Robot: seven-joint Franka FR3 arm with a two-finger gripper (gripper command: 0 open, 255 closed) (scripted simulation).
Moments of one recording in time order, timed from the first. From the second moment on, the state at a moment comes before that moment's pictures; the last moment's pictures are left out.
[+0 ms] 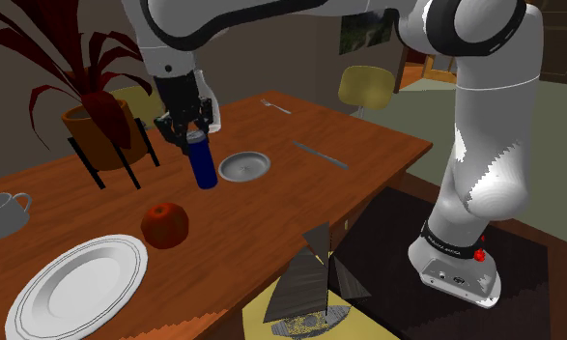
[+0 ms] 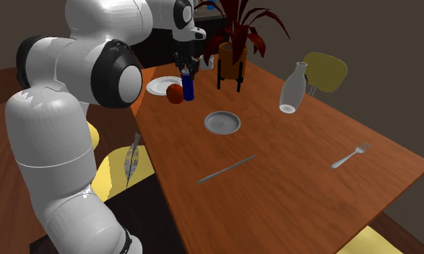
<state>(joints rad) 0.25 0.28 0.37 -1.44 -0.09 1.70 0.43</state>
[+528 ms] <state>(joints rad) 0.15 0.25 0.32 -1.39 -0.07 1.63 0.28</state>
